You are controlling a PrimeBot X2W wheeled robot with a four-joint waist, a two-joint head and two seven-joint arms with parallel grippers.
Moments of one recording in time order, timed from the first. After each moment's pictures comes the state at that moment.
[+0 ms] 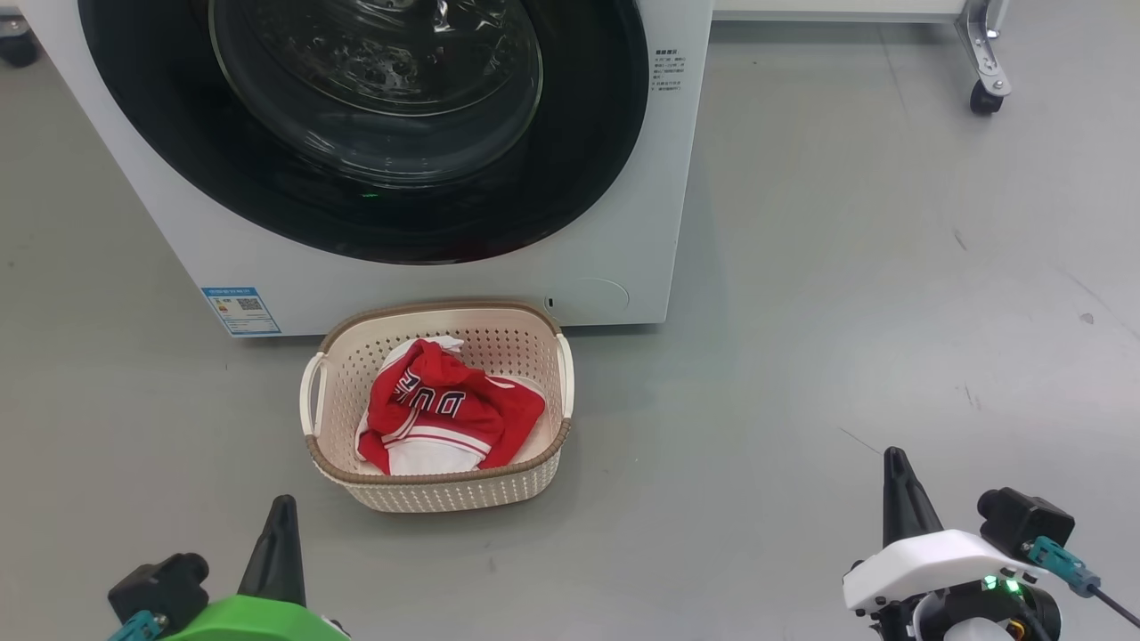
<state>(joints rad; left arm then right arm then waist) 0.07 0.08 -0.18 0.14 -0.68 0.05 -0.12 0.01 -0.04 0.18 0.28 0.62 -0.01 -0.20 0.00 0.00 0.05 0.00</state>
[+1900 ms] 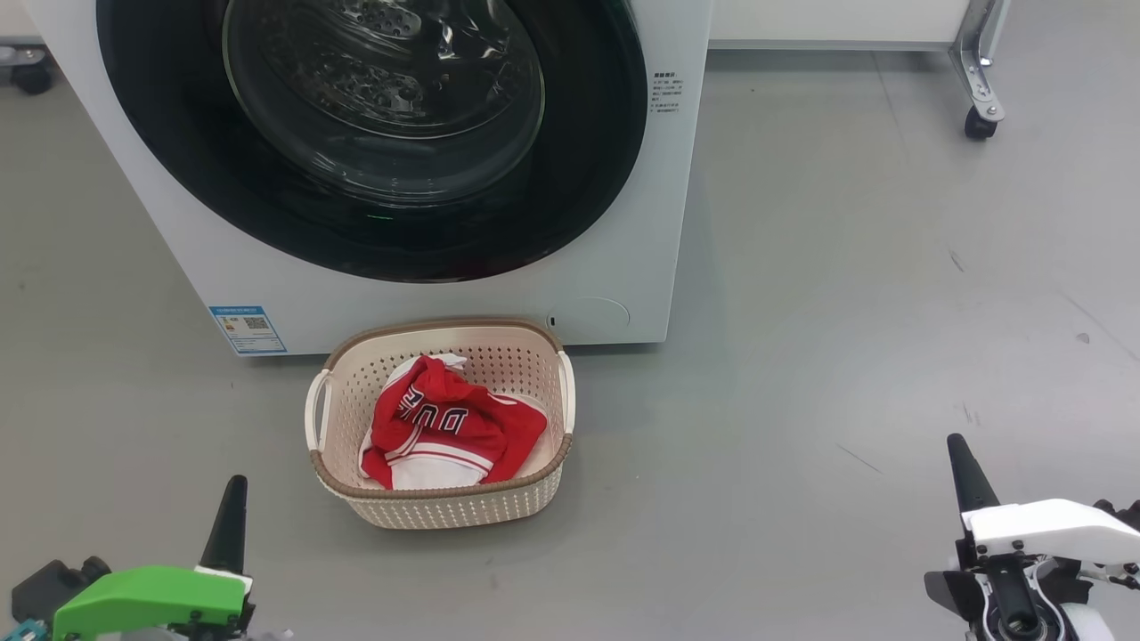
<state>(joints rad) -0.01 0.08 -0.03 0.22 -1.37 -0.07 0.01 -0.03 -0.07 0.01 0.27 1.37 0.08 -0.02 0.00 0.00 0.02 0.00</state>
